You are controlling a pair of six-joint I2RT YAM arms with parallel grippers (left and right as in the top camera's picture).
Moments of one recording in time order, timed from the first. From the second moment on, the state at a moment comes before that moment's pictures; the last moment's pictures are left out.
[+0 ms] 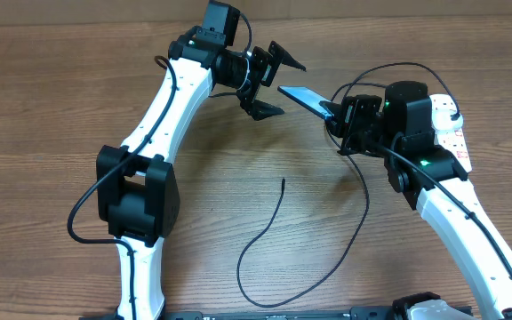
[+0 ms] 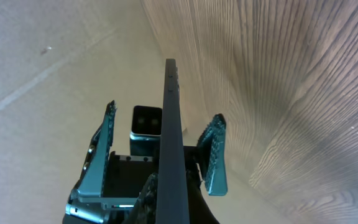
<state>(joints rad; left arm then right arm) -0.31 2.20 2.00 -0.86 0.92 -1.28 0.22 1.34 0.98 -0.21 -0.42 1.94</state>
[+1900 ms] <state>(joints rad) -0.42 2.20 2.00 -0.84 0.77 -1.36 0.26 1.34 0.98 -0.20 -0.39 2.03</state>
